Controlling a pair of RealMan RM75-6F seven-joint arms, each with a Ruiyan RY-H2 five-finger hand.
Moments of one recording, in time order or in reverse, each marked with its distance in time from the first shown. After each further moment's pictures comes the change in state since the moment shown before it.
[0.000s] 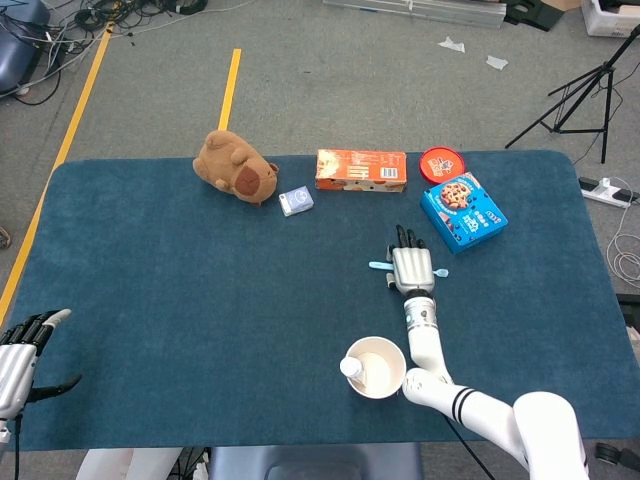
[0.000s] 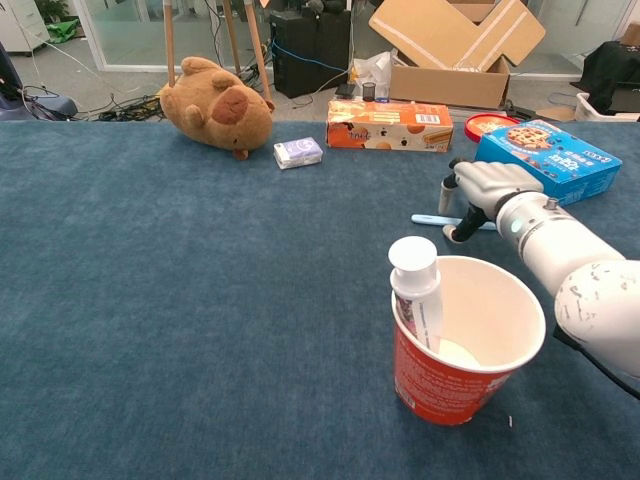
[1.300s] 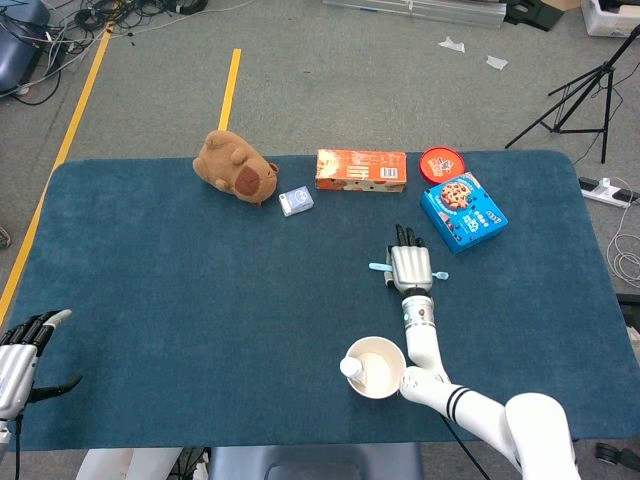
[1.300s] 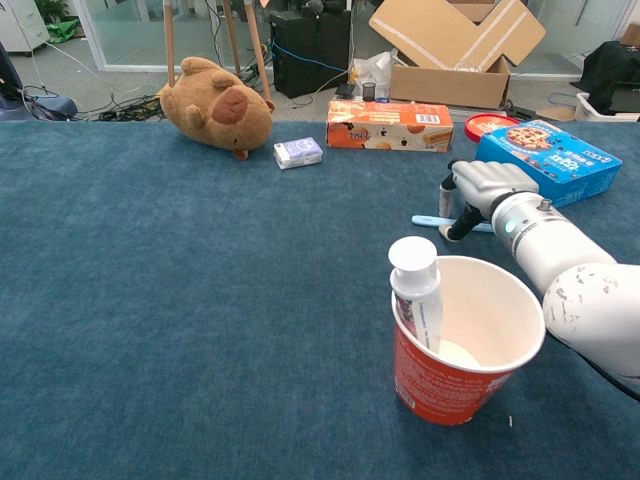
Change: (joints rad) left arm 0.000 0.001 0.000 -0.002 0.000 -0.001 0.000; right arm 0.011 -0.037 0.019 0.067 -0.025 -0.010 0.024
